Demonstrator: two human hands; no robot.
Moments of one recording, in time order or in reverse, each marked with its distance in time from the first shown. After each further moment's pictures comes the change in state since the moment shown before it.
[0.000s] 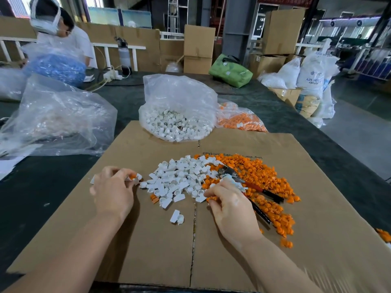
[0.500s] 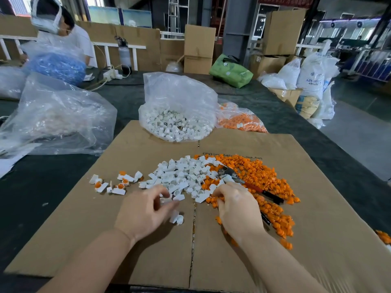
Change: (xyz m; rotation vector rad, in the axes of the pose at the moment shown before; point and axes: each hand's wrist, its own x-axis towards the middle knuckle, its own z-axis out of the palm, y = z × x) left_hand -0.047 0.026 -0.008 -0.230 -0.313 0.412; right_hand 0.008 0.017 0.005 -0.182 -0.046 0.098
